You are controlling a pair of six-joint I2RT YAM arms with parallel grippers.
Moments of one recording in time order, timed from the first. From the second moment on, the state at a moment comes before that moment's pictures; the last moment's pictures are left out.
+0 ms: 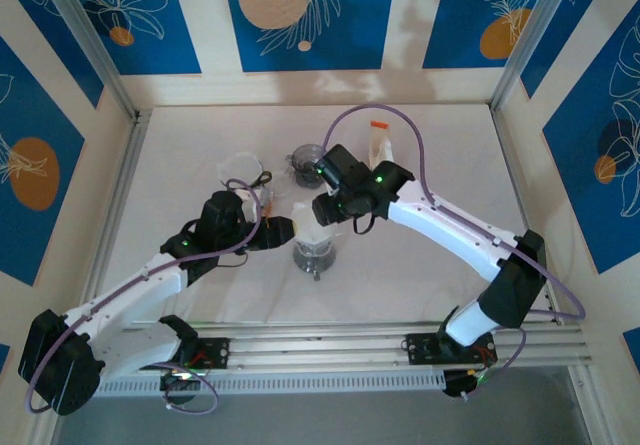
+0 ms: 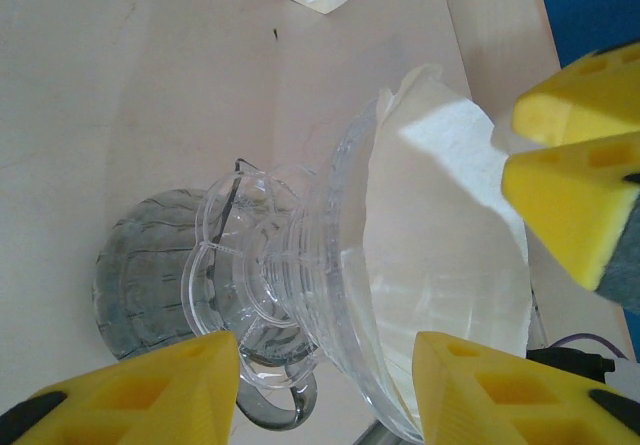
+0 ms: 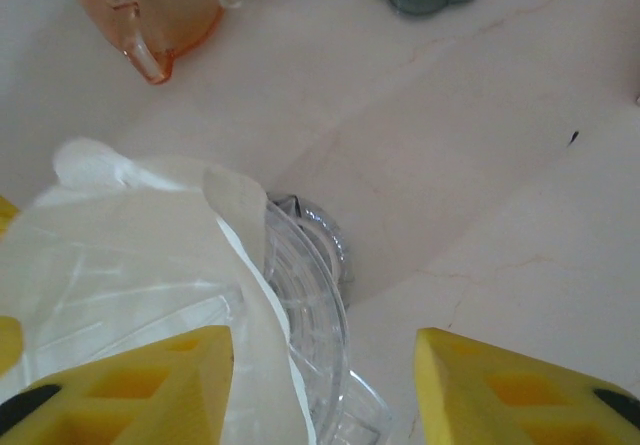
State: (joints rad) left arm -0.61 1.03 0.65 -0.18 0.39 -0.75; right arm 0.84 1.55 1.49 -1.01 0.12 0.36
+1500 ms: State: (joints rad) left arm -0.61 1.04 0.63 -0.17 0.40 -0.76; right arm 0.88 1.51 1.37 -1.04 0.13 0.41
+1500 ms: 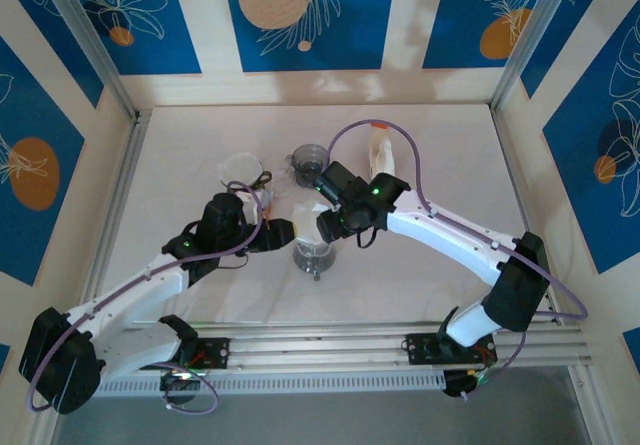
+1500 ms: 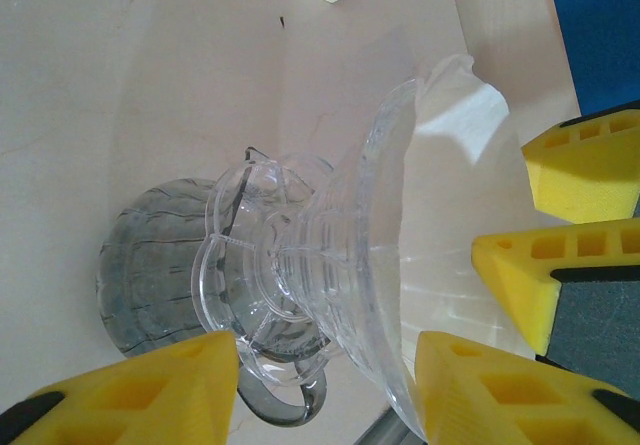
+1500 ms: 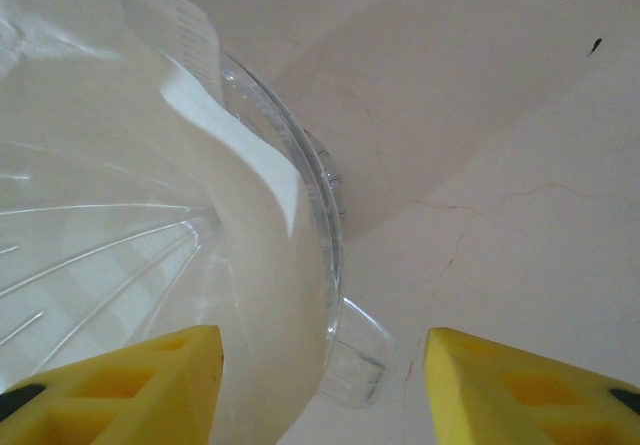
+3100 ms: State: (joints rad) left arm -0.61 0.74 0.69 -0.30 0.19 -0.69; right arm 0.88 1.18 1.13 -0.93 0.19 0.47
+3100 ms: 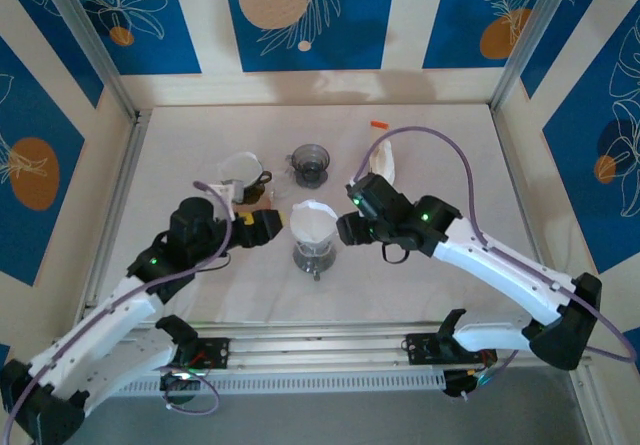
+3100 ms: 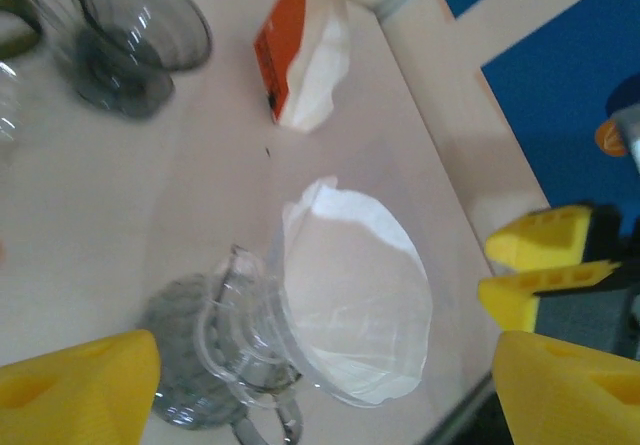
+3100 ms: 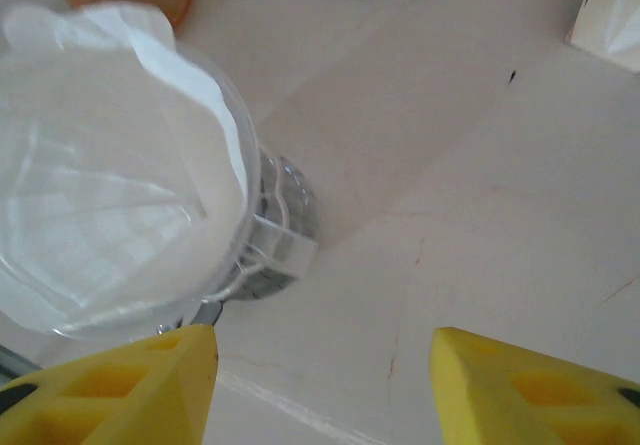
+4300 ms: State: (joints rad) left arm -0.61 0.51 0.51 -0.49 -0.06 -0.65; right arm 0.48 1.38 1.01 -0.54 -0.18 0.45
